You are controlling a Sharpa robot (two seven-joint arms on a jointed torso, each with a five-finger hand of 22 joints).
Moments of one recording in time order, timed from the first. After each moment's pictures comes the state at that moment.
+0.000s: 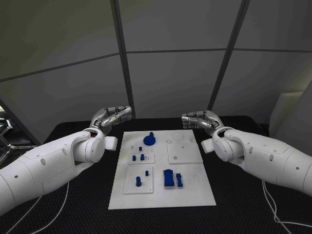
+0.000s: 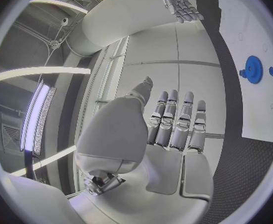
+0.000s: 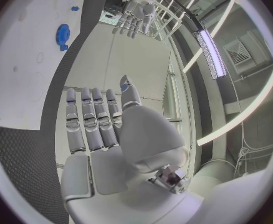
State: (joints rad) left arm 1.05 -0.65 0.10 1.13 -0.05 -0.26 0.38; left_hand 1.38 -0.06 0.19 0.06 0.05 0.93 0.13 0.07 0.08 0.95 0.10 0.08 0.06 0.86 0.17 0.06 0.14 0.18 0.52 0.29 0.05 0.33; right arm 1.03 -0.61 0.08 1.05 -0.29 -0.26 0.32; right_hand 1.36 0.19 -0.39 -0.15 0.28 0.99 0.16 0.06 0.15 1.04 0.14 0.07 0.08 0.96 0.11 0.11 0.10 0.16 0.82 0.25 0.06 0.40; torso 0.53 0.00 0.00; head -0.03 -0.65
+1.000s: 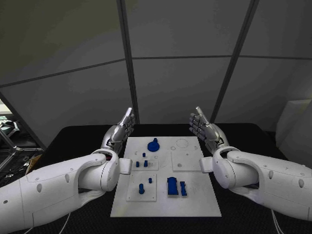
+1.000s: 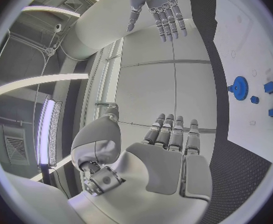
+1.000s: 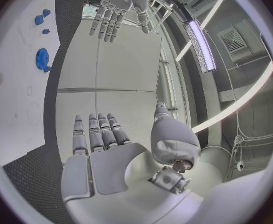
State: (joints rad) left arm 1.05 -0.77 0.00 1.55 -0.01 -0.65 0.47; left_hand 0.46 0.00 0.02 0.00 0.01 0.31 0.00 0.00 0.00 0.31 0.00 0.01 0.00 0.26 0.01 0.01 0.00 0.00 0.17 0.09 0.01 0.10; right arm 1.05 -0.77 0.00 1.53 -0.08 -0.63 0.45; right_hand 0.46 0.03 -0.14 -0.01 0.10 0.34 0.01 0.01 0.00 0.35 0.01 0.01 0.00 0.33 0.00 0.00 0.00 0.06 0.27 0.08 0.01 0.12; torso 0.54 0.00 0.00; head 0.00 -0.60
